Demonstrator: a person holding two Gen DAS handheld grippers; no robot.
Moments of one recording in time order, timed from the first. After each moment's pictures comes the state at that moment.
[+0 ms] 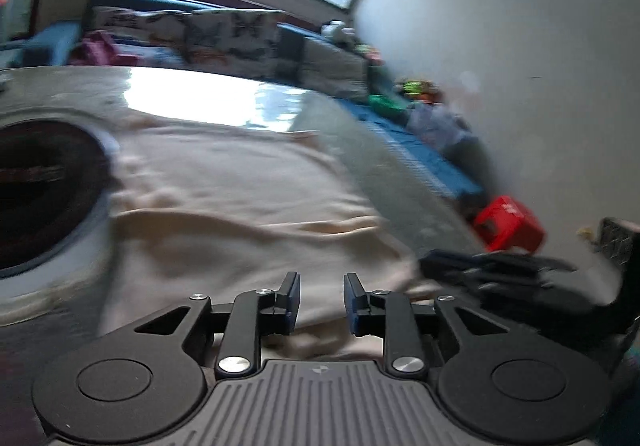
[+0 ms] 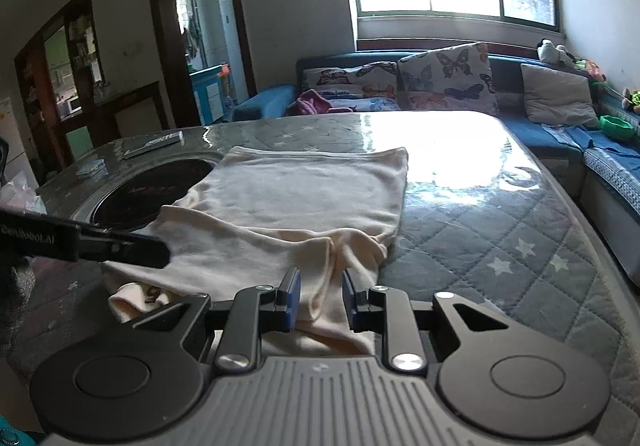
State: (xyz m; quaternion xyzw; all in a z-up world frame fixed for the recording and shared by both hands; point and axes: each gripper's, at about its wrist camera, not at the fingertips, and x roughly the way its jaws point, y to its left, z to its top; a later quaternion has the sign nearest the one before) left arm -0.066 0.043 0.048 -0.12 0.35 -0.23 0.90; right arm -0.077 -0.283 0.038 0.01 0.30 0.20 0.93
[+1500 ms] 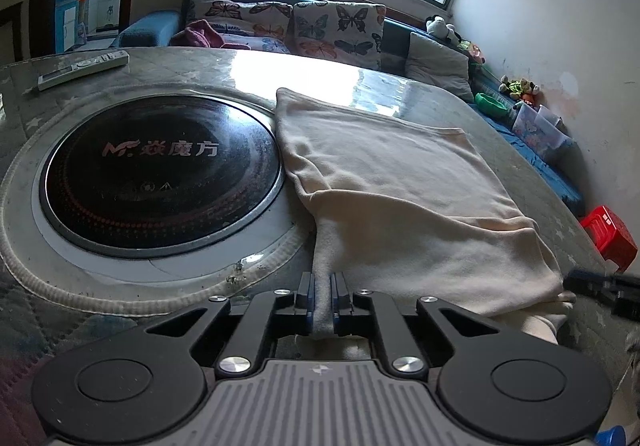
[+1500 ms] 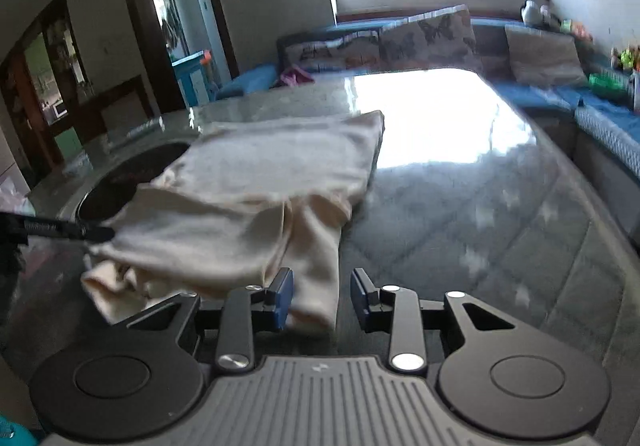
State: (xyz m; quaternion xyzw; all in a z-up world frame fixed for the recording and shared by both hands) left arm -0.040 0.110 0.023 -0.10 0.38 -0.10 0.92; right arm -0.066 -0.306 0.021 0.03 0.33 0.19 0.93
